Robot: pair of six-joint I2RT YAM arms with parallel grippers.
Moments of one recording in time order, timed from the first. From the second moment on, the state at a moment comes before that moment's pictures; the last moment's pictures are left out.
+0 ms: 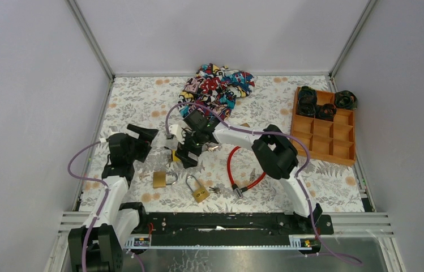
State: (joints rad) left arm 0.11 0.89 0.40 -0.01 0.18 -1.06; right arm 0.90 2.25 1.70 -0.46 -0.53 -0.43
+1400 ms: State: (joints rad) left arm 0.02 0.74 0.76 -0.52 1.08 1.11; right arm 0.75 1.98 1.82 -0.65 -0.79 0.01
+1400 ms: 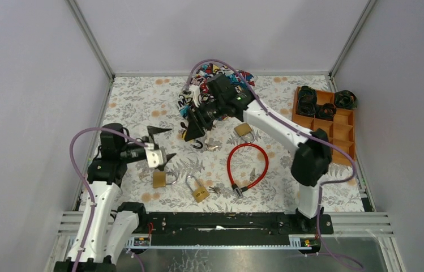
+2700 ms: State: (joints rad) left arm -0.34 0.80 0.77 -0.40 1.09 1.37; right arm 0.84 1.72 1.64 -0.62 -0.84 0.17
